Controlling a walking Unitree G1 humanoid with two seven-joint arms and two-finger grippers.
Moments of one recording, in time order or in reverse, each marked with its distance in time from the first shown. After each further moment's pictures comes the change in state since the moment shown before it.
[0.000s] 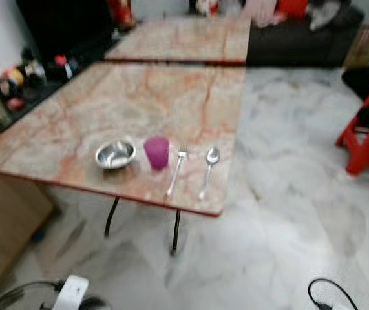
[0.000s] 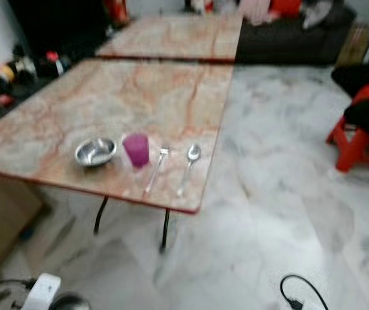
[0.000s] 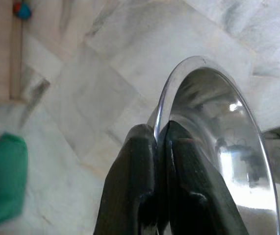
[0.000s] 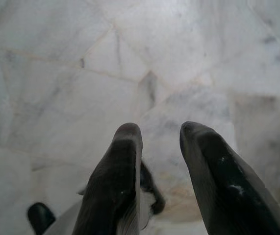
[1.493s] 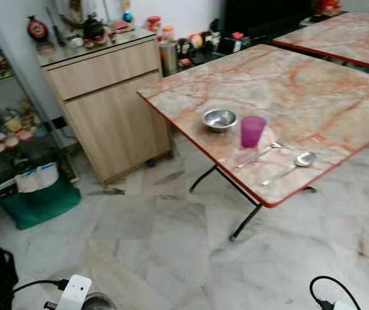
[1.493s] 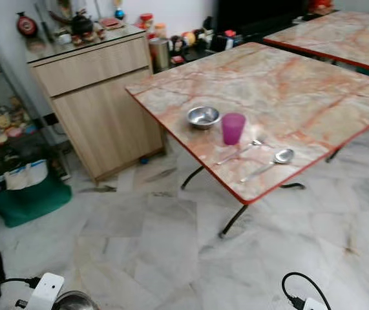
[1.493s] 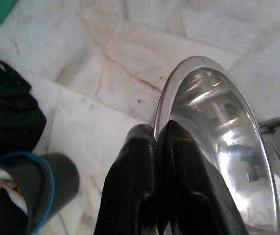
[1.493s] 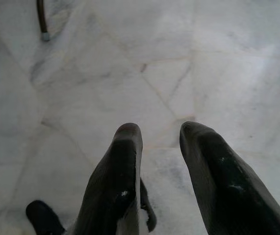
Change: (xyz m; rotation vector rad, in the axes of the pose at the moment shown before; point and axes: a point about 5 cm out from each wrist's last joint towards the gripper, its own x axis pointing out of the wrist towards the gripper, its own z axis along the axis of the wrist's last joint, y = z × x) left arm 0.000 -0.004 -0.003 -0.003 0.010 -0.011; right arm 0.001 0.002 0.004 -0.002 -0.013 -0.001
